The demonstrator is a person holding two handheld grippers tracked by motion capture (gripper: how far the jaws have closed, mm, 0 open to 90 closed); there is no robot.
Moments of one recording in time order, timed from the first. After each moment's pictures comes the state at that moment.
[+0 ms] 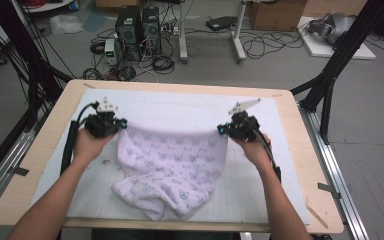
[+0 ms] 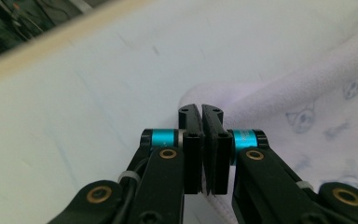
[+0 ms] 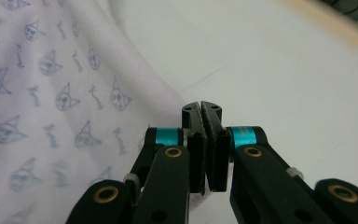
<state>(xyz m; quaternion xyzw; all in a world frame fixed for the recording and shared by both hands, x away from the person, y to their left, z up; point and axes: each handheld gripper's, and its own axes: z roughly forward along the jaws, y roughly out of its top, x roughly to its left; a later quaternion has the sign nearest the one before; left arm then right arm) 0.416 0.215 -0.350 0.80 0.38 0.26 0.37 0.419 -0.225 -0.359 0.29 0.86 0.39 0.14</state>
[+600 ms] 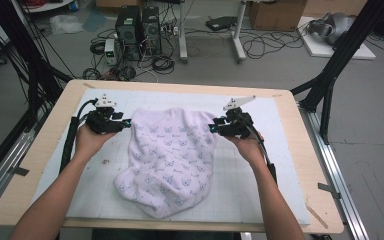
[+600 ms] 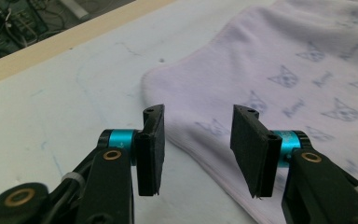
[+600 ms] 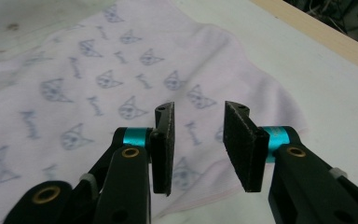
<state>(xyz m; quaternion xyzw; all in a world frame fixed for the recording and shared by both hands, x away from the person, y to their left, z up) 0.405 0.223 -0.385 0.81 0.37 0.21 0.40 0.414 -0.208 -0.372 0.28 0.85 0.42 0.12</state>
